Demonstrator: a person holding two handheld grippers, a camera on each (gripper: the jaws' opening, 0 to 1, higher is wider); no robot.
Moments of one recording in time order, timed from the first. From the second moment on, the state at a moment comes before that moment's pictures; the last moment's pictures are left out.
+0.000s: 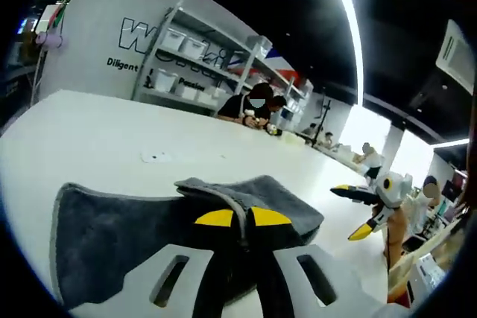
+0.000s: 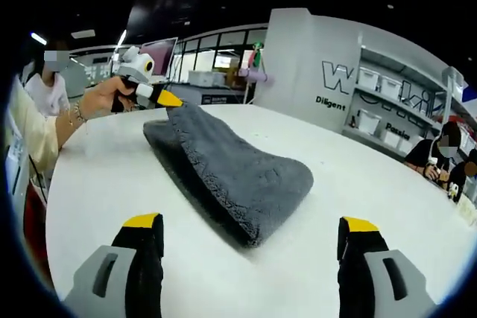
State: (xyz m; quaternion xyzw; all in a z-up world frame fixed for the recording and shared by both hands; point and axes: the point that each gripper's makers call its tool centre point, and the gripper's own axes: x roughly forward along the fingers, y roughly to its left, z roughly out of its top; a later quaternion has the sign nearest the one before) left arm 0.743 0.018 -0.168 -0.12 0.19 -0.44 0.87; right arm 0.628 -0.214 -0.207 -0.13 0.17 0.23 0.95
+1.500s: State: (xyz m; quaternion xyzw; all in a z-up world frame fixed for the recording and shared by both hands) left arm 0.767 0.083 -0.121 -0.14 0.15 -0.40 0.90; right arm 0.627 -0.212 -0.220 -0.14 0.19 0.24 0.94
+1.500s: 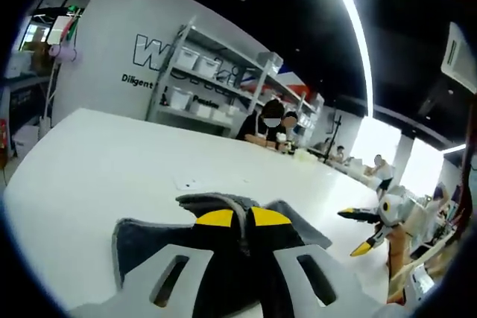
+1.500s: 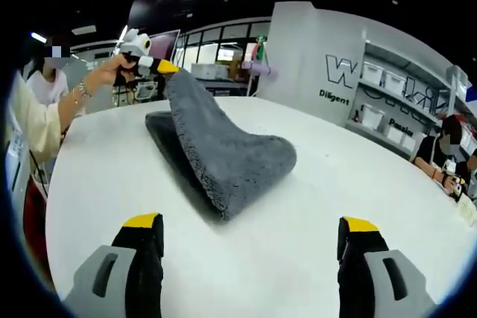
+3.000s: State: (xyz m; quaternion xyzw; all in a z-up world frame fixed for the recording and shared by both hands) left arm 0.759 0.181 -0.188 -0.17 0.20 -0.33 0.91; right arm 0.628 -0.208 -0.230 -0.15 0.21 0.25 0.93
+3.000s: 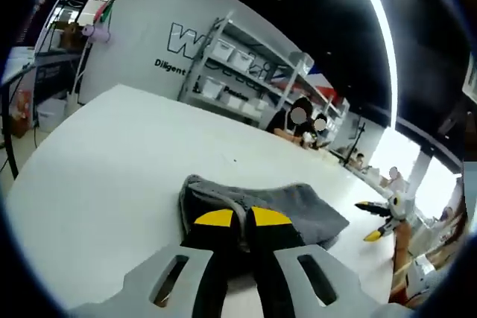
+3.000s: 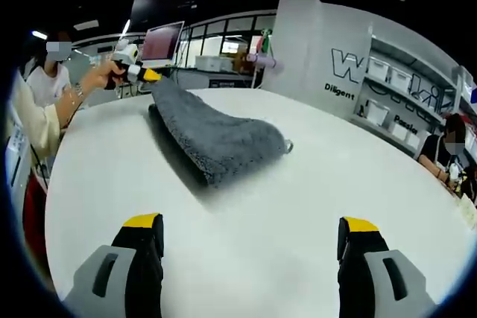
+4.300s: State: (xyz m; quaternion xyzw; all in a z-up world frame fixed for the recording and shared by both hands) left arm 0.755 0.149 -0.200 -0.22 0.21 -0.34 0.89; right arm 0.627 -0.204 -0.238 -0.16 0.23 0.26 0.93
